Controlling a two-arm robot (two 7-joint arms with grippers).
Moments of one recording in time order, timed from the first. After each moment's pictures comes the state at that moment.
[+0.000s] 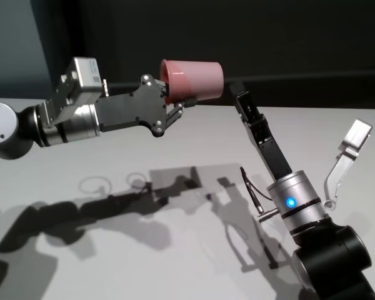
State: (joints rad) left arm -0.70 0.46 0.63 -1.13 -0.36 -0.44 -0.94; right arm 0.10 -0.03 -0.20 -1.48 1.13 0.08 0.53
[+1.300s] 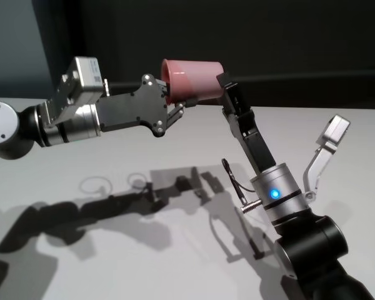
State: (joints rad) left arm -0.70 0.46 0.63 -1.13 -0.36 -0.44 -0.94; right arm 0.20 -0.04 -0.25 -1.33 1.27 0.09 0.62
